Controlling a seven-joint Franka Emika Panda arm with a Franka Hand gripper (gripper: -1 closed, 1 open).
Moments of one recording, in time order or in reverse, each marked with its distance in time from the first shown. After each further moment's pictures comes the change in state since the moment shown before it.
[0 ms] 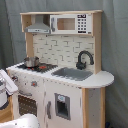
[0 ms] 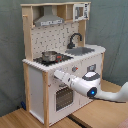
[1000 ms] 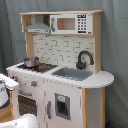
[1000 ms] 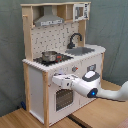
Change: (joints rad) arm -0.003 0.000 -0.009 0.002 -0.120 0.024 -0.329
